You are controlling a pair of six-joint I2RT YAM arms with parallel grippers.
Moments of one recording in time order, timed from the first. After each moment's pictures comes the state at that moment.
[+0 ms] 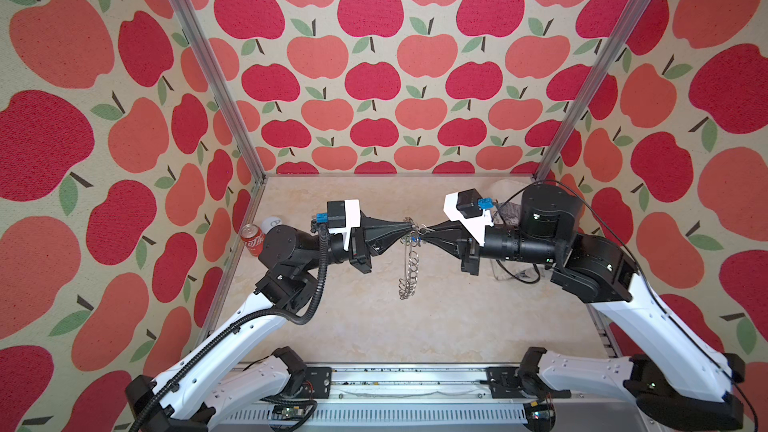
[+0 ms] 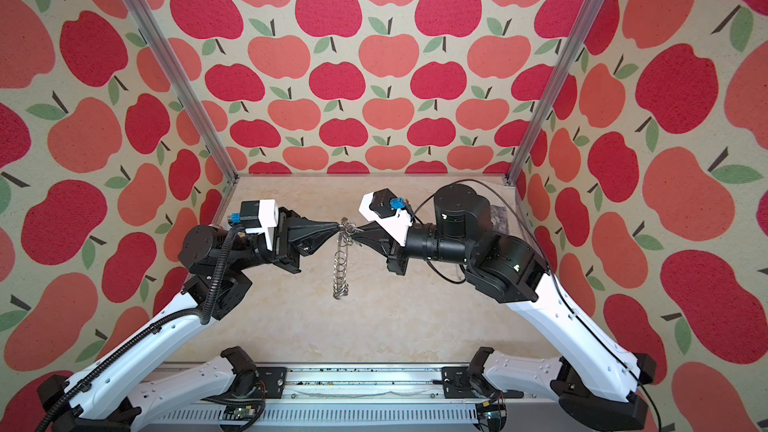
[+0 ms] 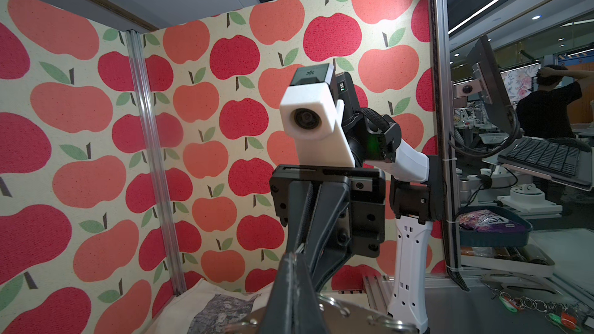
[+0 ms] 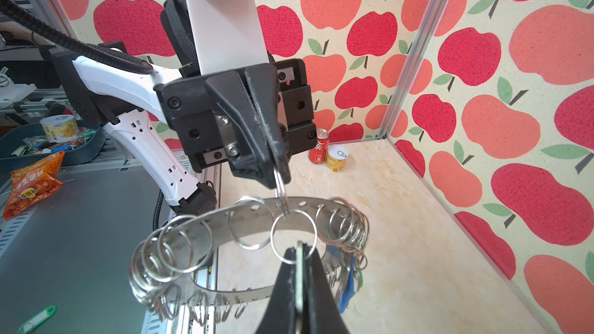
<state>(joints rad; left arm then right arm) -0.71 0.96 1.00 0.47 0.75 -0.18 0.99 1.14 1.61 -0.71 -0.39 -0.21</state>
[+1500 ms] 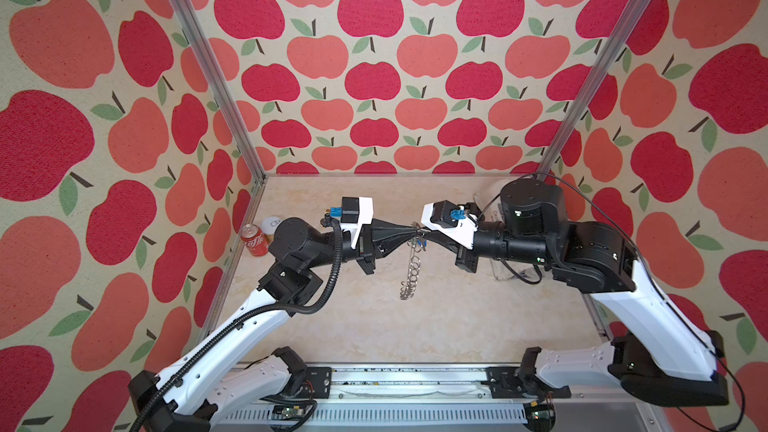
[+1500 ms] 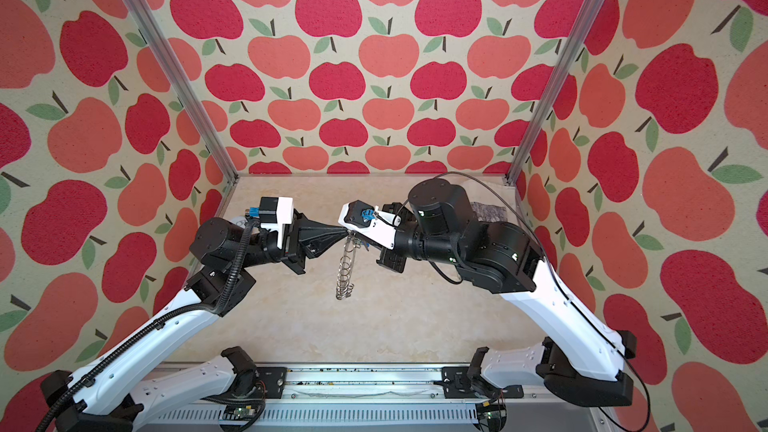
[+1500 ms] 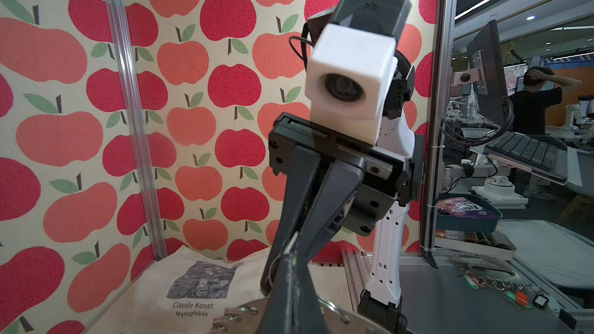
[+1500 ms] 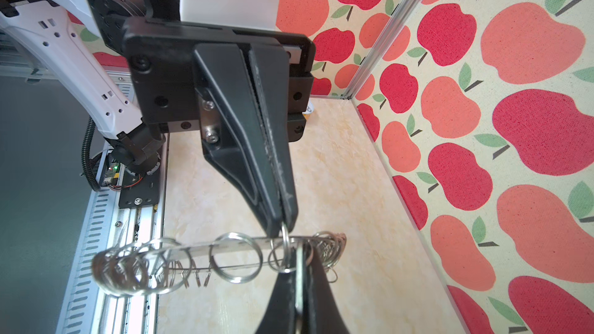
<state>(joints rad) -0.71 0.98 1.01 0.35 0.78 -0.19 1.12 1.27 1.87 -1.01 -0.08 -0.44</state>
